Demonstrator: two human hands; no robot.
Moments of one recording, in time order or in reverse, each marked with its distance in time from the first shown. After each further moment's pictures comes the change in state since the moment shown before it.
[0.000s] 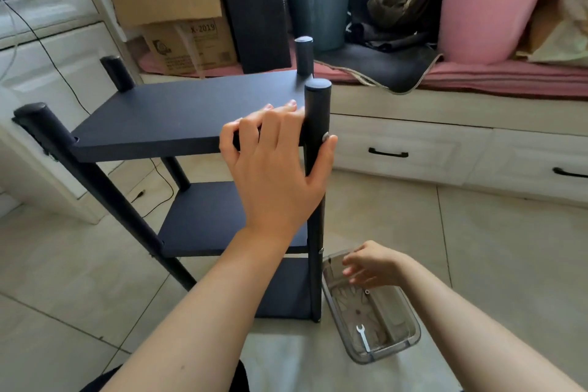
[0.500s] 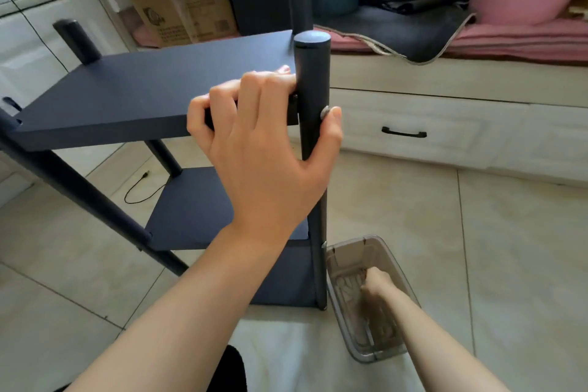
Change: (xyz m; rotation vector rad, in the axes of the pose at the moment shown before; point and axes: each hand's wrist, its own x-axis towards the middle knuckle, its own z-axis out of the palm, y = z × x) left_hand 0.006 0.016 0.007 0.019 0.025 -0.077; right_hand 0.119 0.100 0.029 -0.541 0.214 0.078
